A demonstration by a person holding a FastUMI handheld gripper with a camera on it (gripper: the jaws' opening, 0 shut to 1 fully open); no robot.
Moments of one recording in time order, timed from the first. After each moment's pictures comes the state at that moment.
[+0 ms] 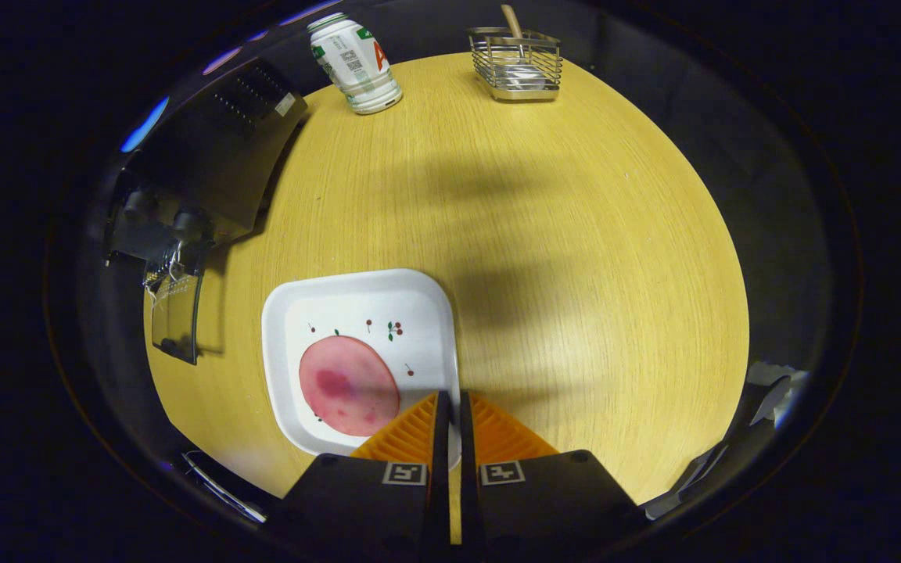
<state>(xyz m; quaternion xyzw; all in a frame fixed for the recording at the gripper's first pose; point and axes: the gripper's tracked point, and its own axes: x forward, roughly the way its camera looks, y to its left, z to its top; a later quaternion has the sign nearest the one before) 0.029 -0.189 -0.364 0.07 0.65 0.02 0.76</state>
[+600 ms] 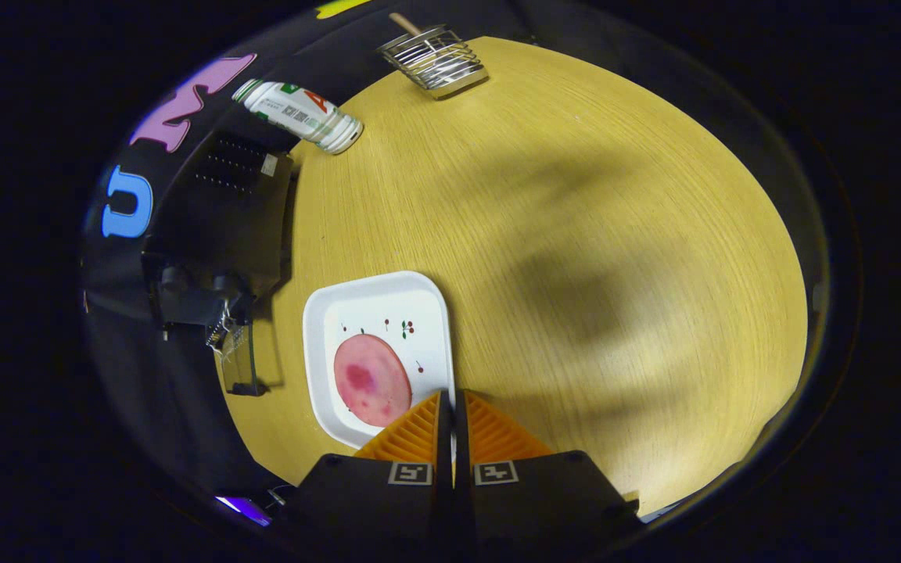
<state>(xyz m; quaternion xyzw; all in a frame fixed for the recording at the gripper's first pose) 0.023 -0.185 -0.359 0.28 0.60 0.03 0.75</state>
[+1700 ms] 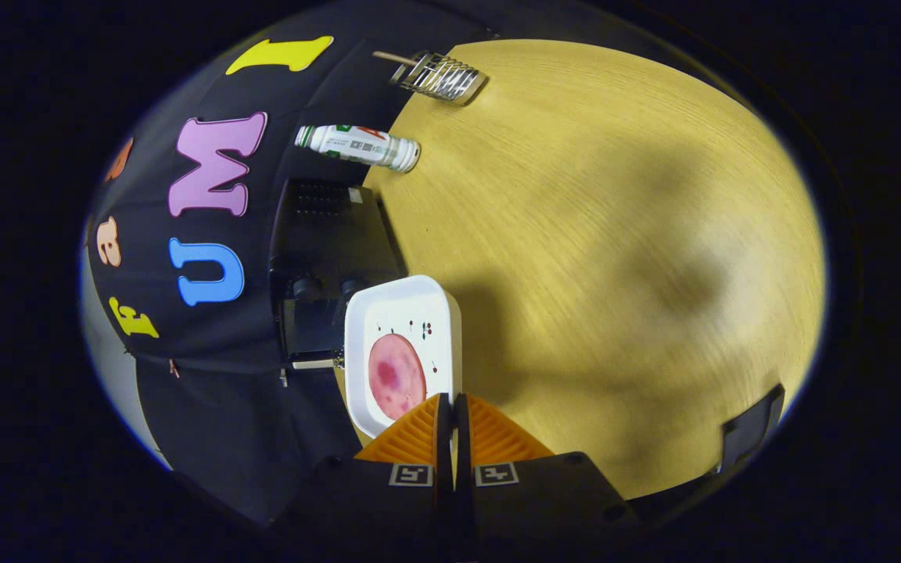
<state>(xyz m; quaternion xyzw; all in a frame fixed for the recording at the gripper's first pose) -0.016 -0.096 -0.266 0.47 0.53 0.08 0.70</state>
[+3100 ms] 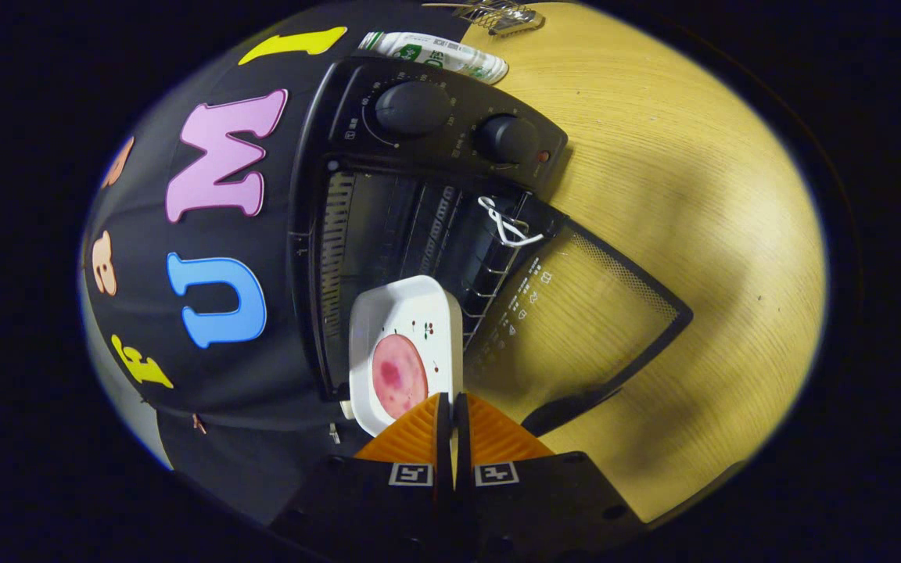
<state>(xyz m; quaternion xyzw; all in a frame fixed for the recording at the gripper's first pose) 0.094 0.177 -0.273 0.59 0.42 0.00 0.69</state>
